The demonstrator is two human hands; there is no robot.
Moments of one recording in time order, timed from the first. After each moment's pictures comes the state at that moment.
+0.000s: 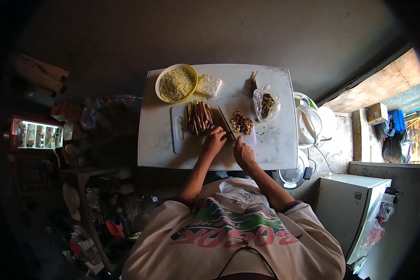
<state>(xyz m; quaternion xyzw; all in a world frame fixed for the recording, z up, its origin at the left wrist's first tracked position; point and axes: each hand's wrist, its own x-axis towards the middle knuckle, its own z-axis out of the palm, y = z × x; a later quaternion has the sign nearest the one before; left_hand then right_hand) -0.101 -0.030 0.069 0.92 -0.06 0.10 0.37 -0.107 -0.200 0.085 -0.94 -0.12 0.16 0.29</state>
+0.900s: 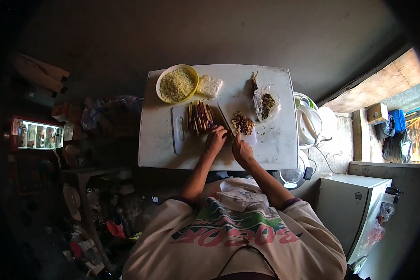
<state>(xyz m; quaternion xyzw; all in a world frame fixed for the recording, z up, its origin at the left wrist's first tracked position) -0.097 -0.032 0.061 0.93 -0.05 0.13 0.33 -0.103 -0.193 0.067 -0.93 -0.14 0.13 0.30</state>
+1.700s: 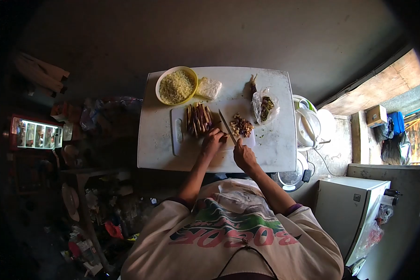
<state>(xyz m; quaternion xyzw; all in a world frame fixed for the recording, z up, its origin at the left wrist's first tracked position) -0.097 -0.021 0.072 0.93 -0.08 0.10 0.34 -0.107 -0.205 0.106 -0.94 -0.14 0.17 0.28</state>
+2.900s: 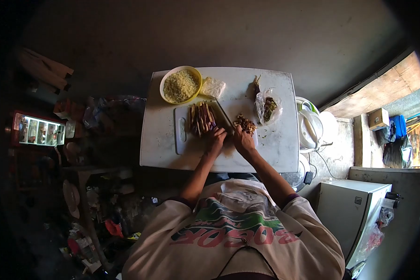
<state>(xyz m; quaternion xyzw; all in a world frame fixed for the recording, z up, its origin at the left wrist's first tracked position) -0.097 -0.020 0.075 0.96 -0.15 0.15 0.19 -0.048 -0.184 0.018 -0.94 -0.15 0.14 0.29</state>
